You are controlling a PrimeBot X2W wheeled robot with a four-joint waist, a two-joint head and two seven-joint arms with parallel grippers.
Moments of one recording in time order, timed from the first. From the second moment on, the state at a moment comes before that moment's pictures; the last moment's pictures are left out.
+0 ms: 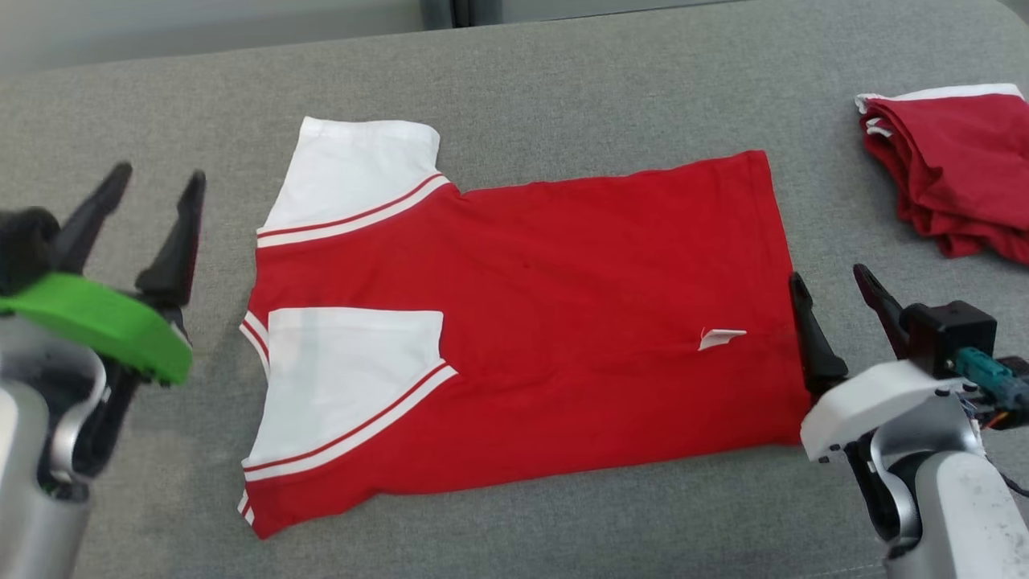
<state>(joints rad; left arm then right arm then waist) -0.37 0.52 -0.21 -0.02 -0.63 -0.07 0.15 -0.15 -0.05 -0.06 -0.05 0.11 0.13 0.11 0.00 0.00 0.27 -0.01</state>
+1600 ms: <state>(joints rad) -1.00 0.65 -0.55 0.49 -0.84 -0.13 0.44 -0.45 -0.05 0.06 0.11 0.14 0.13 0.00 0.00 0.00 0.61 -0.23</state>
